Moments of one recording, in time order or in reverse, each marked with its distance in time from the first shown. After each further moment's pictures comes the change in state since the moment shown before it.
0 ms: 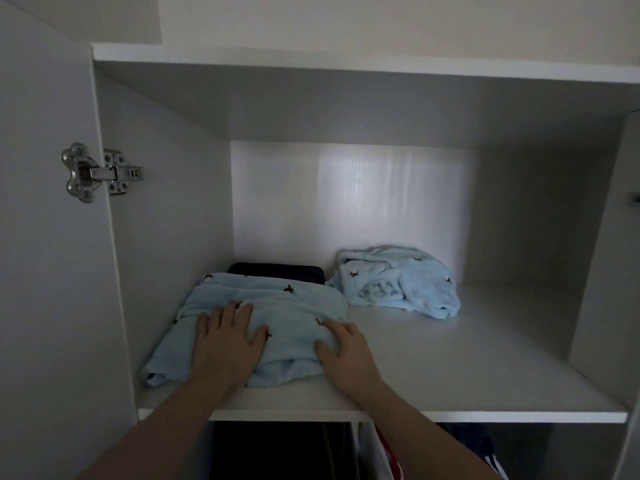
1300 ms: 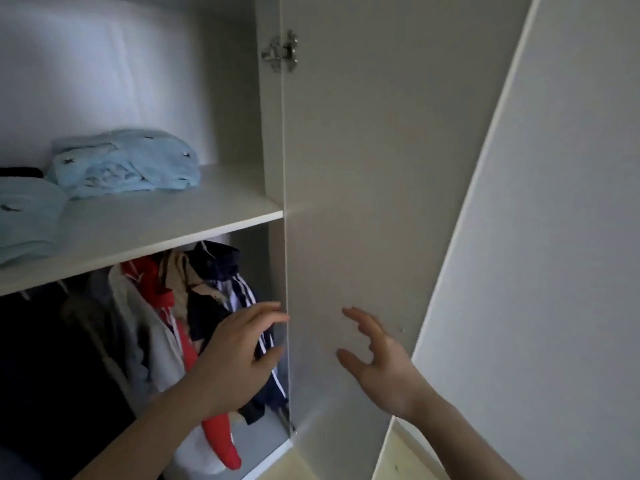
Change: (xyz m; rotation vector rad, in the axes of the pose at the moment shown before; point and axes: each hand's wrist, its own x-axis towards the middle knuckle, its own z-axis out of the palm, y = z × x) left_hand -0.368 0.290 -0.030 -0.736 -0.433 0.955; right_hand -0.485 0.072 -0.303 -0.086 0.179 0.562
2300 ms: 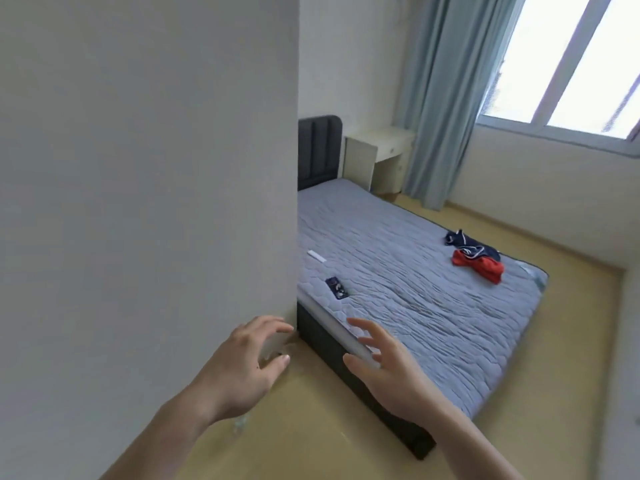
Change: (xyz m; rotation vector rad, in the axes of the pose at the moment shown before) left_hand -0.145 0.489 0.290 -0.433 -1.018 1.216; right_hand -0.600 -0.003 -0.119 -0.085 1.214 1.166
